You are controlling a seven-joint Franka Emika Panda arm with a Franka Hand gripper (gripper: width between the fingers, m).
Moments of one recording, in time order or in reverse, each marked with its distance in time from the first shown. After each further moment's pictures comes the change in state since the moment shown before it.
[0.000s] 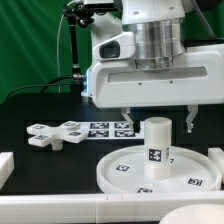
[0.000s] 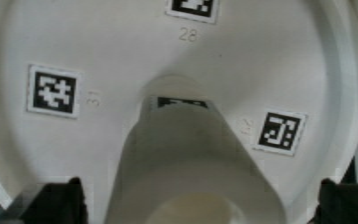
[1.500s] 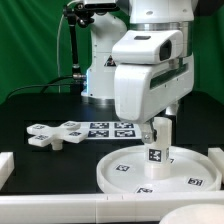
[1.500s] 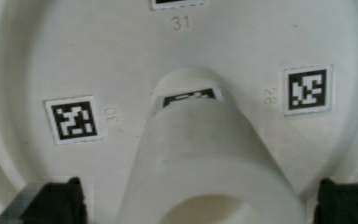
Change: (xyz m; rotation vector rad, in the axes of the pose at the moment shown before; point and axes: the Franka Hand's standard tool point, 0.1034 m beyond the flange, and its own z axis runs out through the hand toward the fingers) arm -0.001 -0.001 0.003 -0.076 -0.045 -1.250
